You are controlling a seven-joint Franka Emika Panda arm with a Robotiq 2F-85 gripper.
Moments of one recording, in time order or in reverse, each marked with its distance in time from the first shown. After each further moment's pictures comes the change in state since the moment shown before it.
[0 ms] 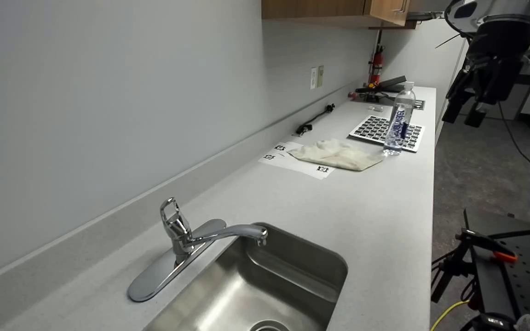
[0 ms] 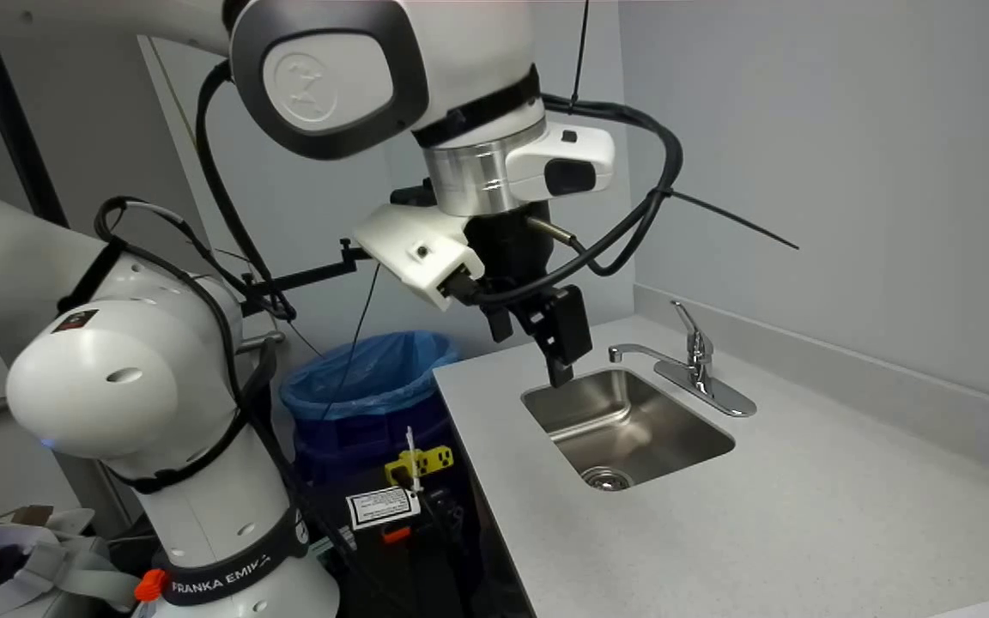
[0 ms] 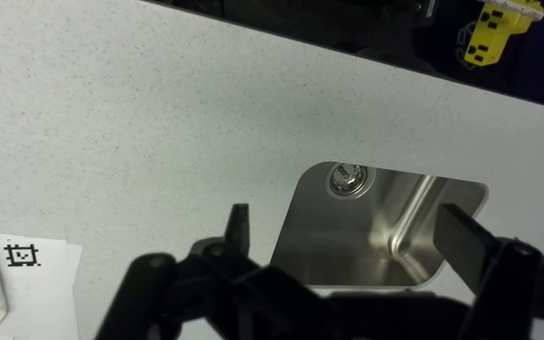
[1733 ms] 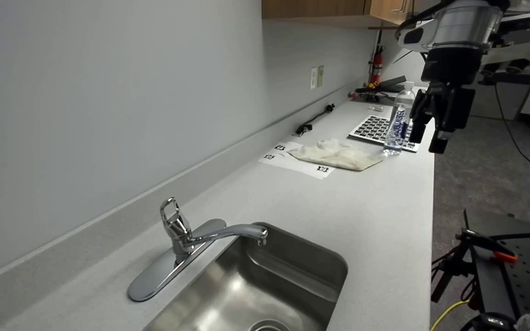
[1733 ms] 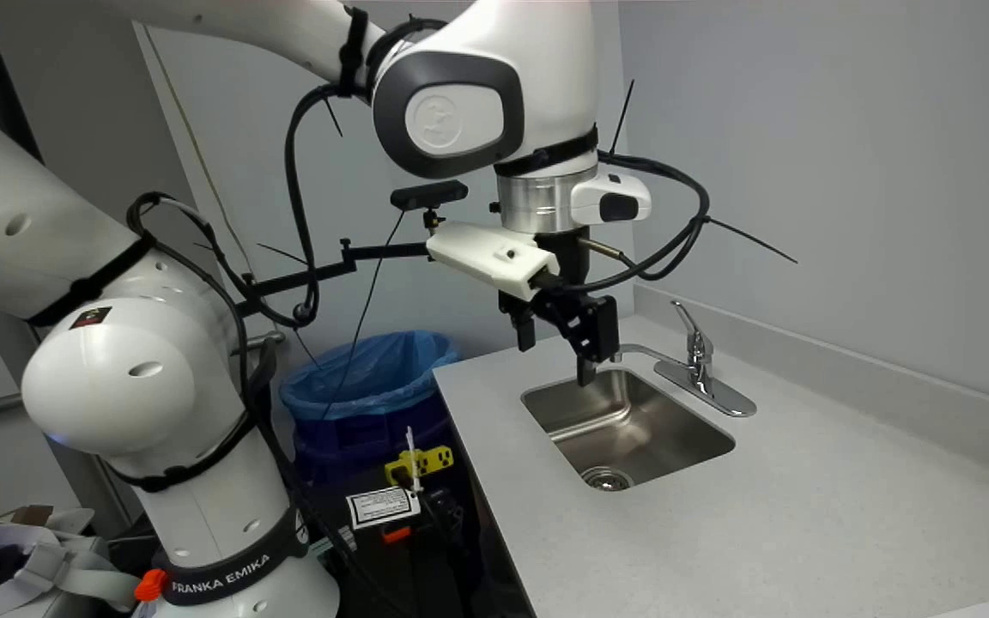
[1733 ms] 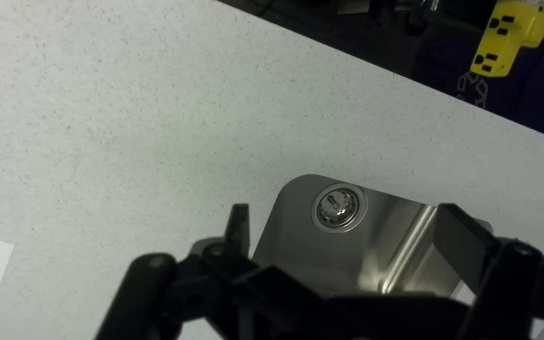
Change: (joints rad) arm 0.093 0.294 0.145 0.095 0.097 0.094 -0.001
